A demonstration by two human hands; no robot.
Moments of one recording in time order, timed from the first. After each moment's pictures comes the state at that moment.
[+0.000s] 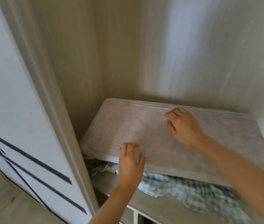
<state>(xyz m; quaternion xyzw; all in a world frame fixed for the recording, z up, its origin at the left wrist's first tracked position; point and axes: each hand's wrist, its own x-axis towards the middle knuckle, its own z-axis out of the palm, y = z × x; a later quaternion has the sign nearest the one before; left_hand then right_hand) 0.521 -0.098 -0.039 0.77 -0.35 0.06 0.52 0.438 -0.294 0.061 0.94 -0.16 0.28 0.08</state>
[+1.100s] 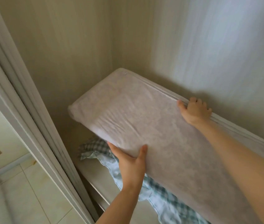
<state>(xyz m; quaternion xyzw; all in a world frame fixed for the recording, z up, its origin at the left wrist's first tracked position) 0.460 -0.189 -0.029 0.65 -0.02 -0.04 0.76 0.499 -0.455 0.045 0.89 -0.40 0.21 -0.06</state>
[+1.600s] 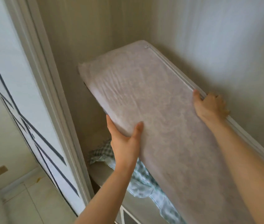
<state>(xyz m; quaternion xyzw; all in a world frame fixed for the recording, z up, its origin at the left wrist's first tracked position) 0.446 -0.134 0.072 0.65 -0.13 0.07 0.74 0.414 -0.404 0.140 0.79 -0.48 0.35 -0.15</state>
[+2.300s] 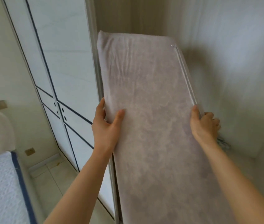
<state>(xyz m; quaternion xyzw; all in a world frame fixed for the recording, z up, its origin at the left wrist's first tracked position) 0.330 0.044 0.105 0.66 -0.18 0.14 0.71 0.259 -0.223 0.095 0.74 -0.45 0.38 -0.32</state>
